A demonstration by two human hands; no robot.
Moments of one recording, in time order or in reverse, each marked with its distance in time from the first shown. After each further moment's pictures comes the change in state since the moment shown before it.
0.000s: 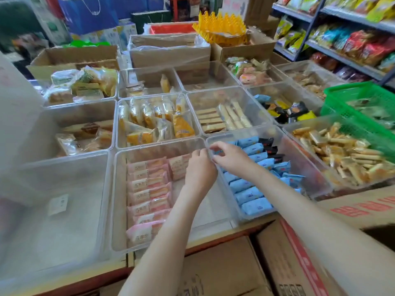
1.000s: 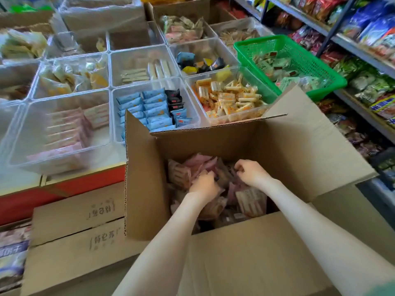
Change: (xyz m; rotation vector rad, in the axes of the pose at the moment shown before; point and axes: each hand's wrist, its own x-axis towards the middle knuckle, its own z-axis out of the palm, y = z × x) left_hand -0.234 0.237 0.292 0.095 -0.510 -0.077; right_hand -0.272 0.389 -0.167 -0.203 -0.101 0.197
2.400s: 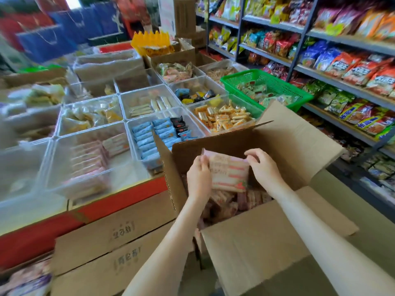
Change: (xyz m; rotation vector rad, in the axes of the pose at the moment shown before) left_hand -0.110 0.002 -0.067 -0.715 0.573 0.172; right_hand -0.124 -0.091 -0.013 0.511 0.590 -0.005
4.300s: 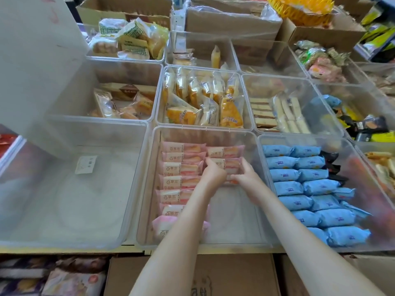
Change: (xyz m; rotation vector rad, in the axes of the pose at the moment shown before) left_hand 0.380 -0.187 -0.301 0.081 -0.068 -0.610; right_hand 0.218 -0.133 0.538 0.084 -0.675 0.212
